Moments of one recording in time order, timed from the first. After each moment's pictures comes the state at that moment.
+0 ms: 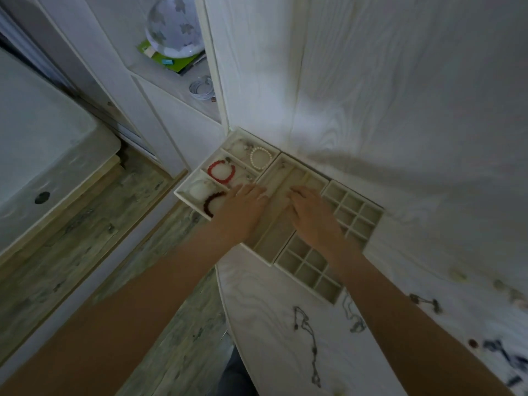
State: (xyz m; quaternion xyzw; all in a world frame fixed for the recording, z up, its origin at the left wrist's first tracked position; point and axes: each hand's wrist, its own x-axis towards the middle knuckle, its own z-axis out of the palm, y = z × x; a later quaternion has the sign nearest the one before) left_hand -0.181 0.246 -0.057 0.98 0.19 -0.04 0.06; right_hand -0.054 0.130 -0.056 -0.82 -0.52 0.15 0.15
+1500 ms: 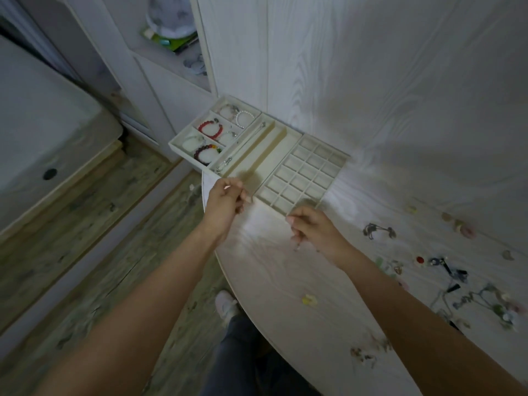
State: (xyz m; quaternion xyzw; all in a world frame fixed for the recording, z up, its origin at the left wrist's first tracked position) left_hand -0.246 0.098 -0.031 0.53 0.44 0.24 0.68; right_hand -0.118 -0.043 -0.049 -0.69 -0.25 0.49 0.48
